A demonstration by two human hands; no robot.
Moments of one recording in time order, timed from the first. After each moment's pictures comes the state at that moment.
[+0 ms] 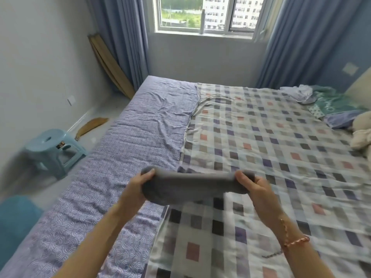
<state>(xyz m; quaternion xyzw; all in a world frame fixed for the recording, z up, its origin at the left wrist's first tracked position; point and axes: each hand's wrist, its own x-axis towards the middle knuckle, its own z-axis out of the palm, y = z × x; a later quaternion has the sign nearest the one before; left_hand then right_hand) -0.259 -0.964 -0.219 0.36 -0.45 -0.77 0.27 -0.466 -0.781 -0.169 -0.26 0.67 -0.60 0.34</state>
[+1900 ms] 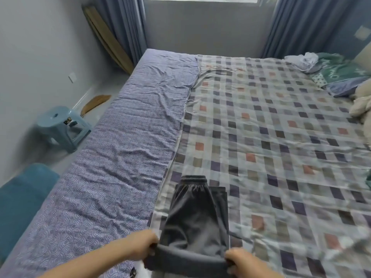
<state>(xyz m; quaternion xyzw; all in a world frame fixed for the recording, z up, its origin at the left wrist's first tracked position) -0.164 -0.815 -0.312 0.17 -0.90 -0.20 -0.34 -0.382 -0.604 -0.344 -0.49 0.75 0.00 0.43</state>
